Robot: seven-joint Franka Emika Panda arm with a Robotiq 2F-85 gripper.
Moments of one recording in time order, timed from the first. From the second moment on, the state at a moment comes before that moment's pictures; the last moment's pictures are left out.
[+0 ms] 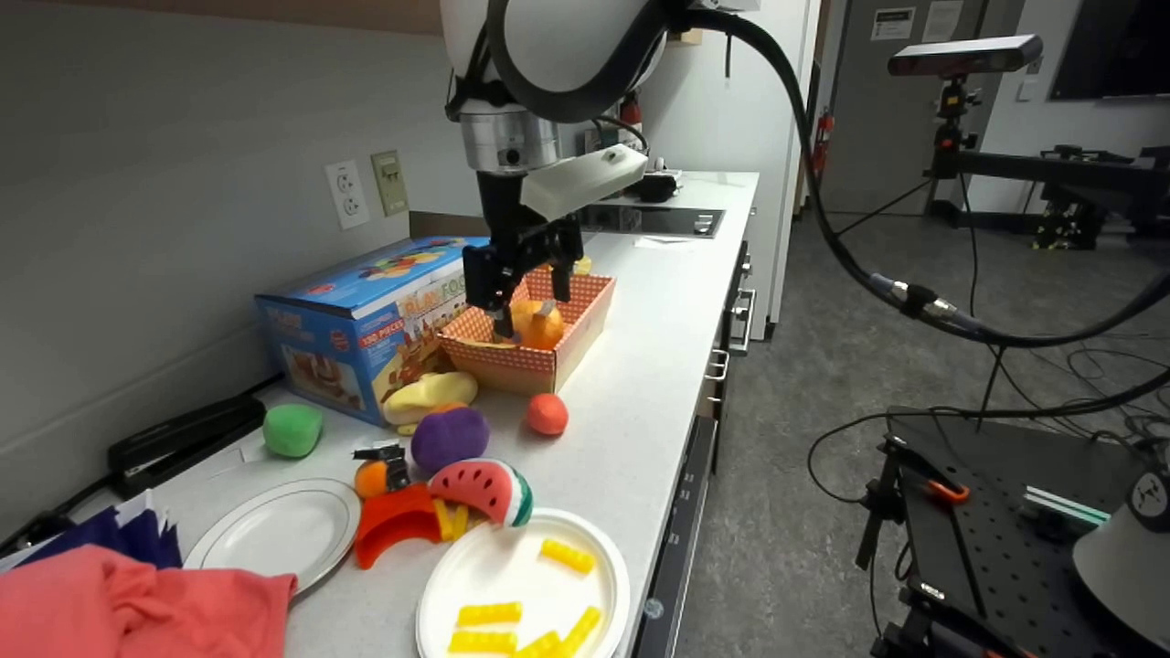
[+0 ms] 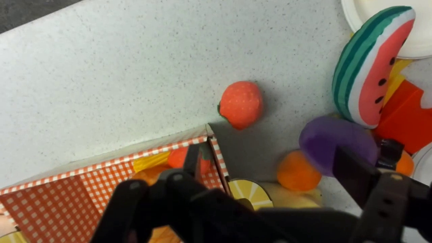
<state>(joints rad) 0.09 0.27 0.00 -1.84 -0.10 2.14 0.40</state>
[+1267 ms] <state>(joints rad) 0.09 0.40 0.00 -1.88 -0.08 2.20 0.40</state>
